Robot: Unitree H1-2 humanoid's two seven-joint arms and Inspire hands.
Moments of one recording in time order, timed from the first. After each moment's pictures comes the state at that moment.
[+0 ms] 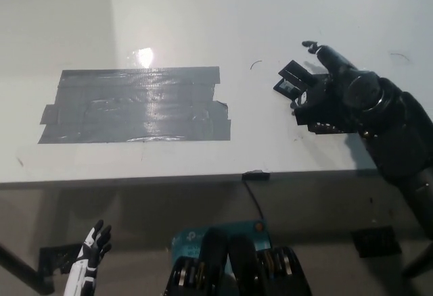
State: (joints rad) left_arm 0.14 0.08 0.06 0.14 0.09 -0.37 -0.02; right_arm -0.94 -0.26 0.35 0.68 -0.34 0.43 0.21
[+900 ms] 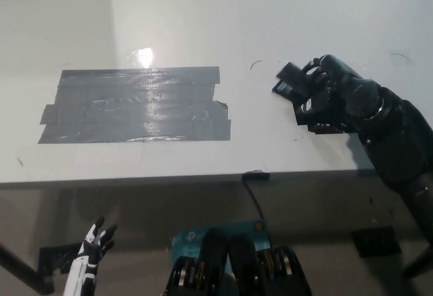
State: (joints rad) left_arm 0.13 0.08 0.06 0.14 0.09 -0.37 -0.02; right_arm -0.92 -0.26 0.33 0.73 -0.38 0.37 0.18
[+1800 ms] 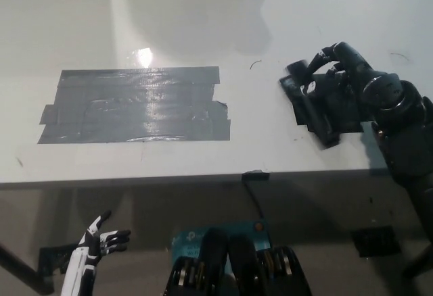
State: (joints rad) left_arm 0.10 0.09 0.06 0.15 0.09 -0.37 -0.02; right_arm -0.92 -0.25 0.17 0.70 -0.28 0.36 0.20
